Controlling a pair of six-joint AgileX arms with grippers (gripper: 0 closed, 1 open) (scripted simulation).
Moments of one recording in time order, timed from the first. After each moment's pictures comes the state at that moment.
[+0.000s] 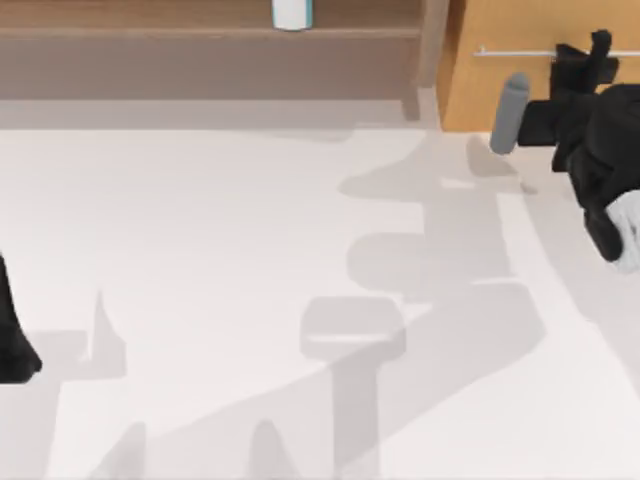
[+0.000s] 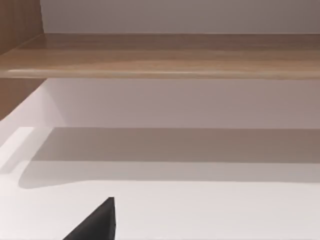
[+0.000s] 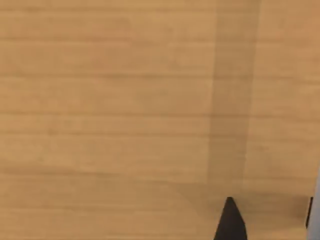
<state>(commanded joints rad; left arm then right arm) 0.00 0.00 0.00 0.00 0.00 0.00 0.17 2.30 1.10 1.19 0.20 -1.55</state>
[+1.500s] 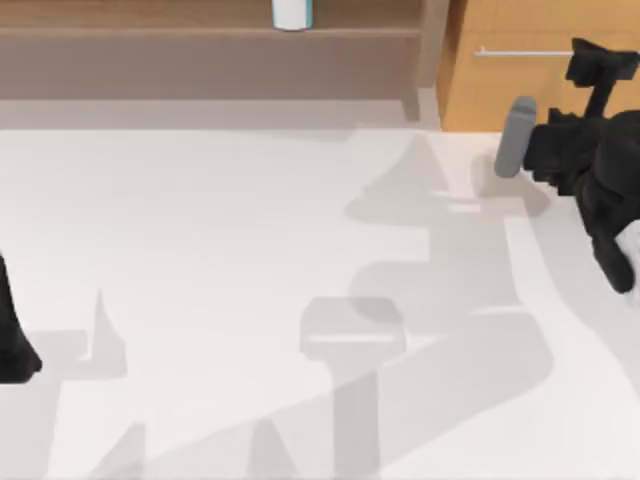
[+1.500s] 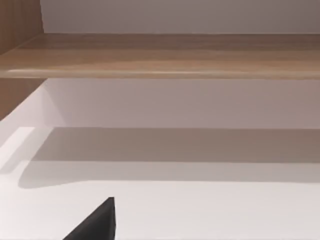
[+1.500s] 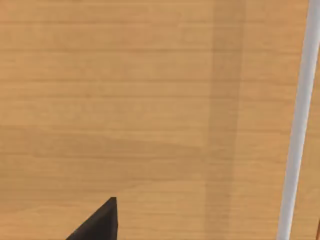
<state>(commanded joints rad) 0.00 0.00 0.00 0.00 0.00 0.00 0.20 2.23 0.92 1.26 0.21 -1.54</state>
